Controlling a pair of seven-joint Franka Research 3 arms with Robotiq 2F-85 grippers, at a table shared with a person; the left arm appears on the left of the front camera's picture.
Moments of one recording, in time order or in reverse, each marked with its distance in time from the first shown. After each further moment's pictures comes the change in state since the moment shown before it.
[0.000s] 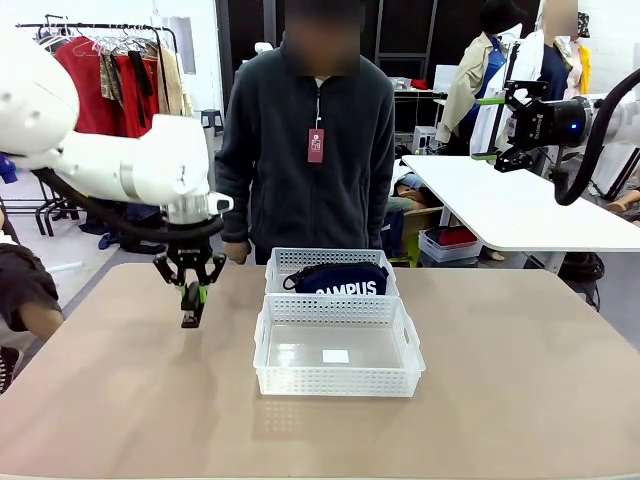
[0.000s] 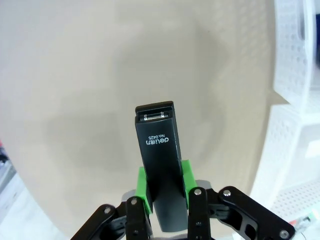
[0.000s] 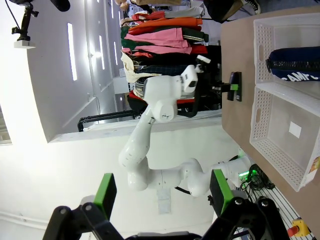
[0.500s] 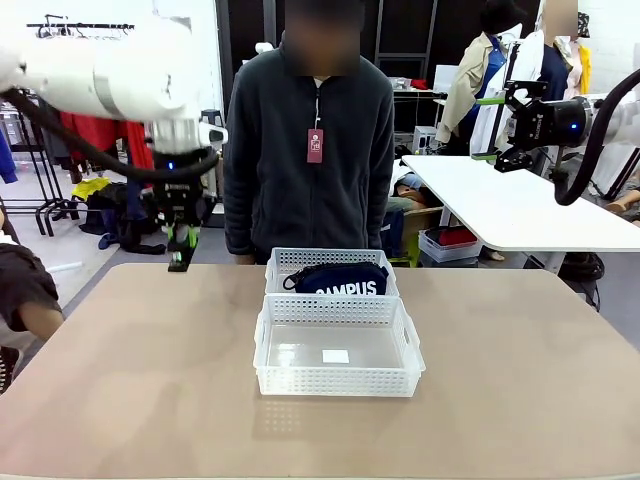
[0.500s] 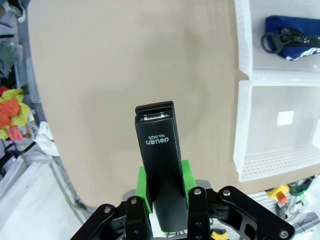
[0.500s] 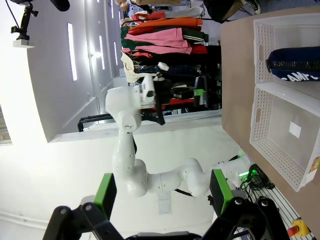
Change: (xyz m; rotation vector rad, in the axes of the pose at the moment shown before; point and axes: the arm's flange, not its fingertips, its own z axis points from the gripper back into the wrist) left arm -0.022 0.002 0.142 0.028 -0.043 -0.008; right arm 0.000 0.000 0.000 0.000 0.000 0.000
